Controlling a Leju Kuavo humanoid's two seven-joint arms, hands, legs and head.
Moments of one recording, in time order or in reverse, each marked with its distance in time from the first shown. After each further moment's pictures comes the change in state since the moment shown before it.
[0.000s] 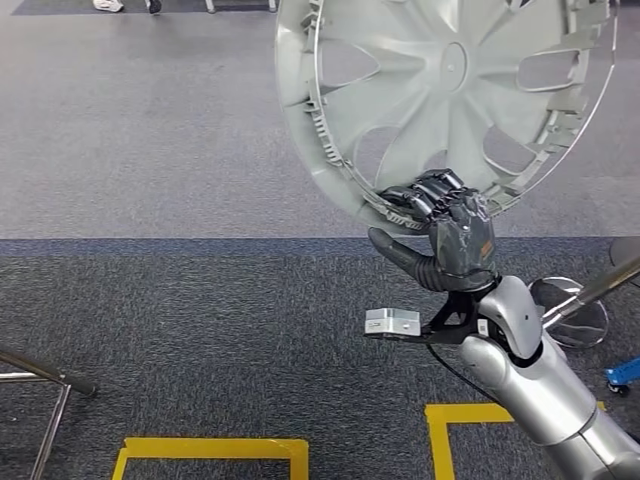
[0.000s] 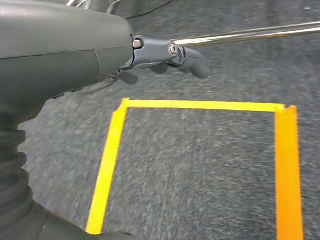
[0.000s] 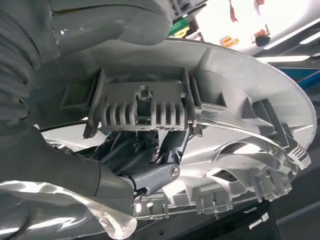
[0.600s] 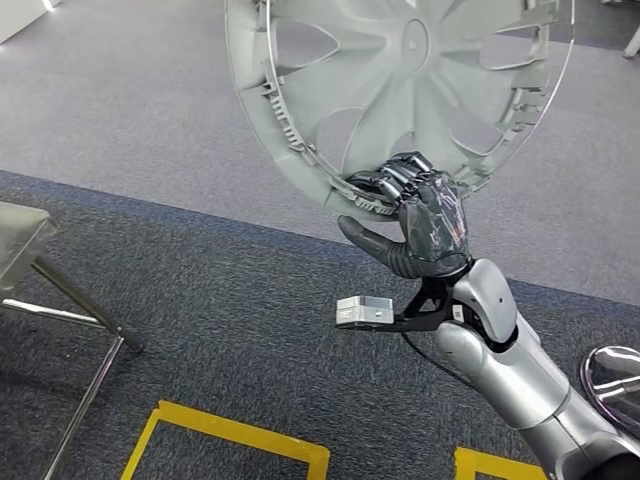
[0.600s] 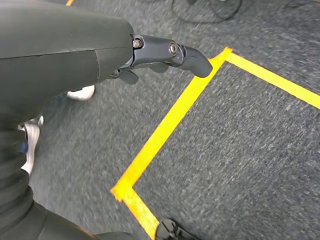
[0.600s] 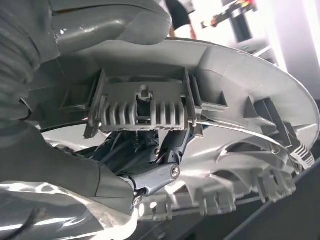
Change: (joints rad) left arm -0.019 -0.039 0.152 -0.063 0.122 -0.138 0.231; right arm -0.101 0.078 0.062 0.039 -0.007 0.051 0.012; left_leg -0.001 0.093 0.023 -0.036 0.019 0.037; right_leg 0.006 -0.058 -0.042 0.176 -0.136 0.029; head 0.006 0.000
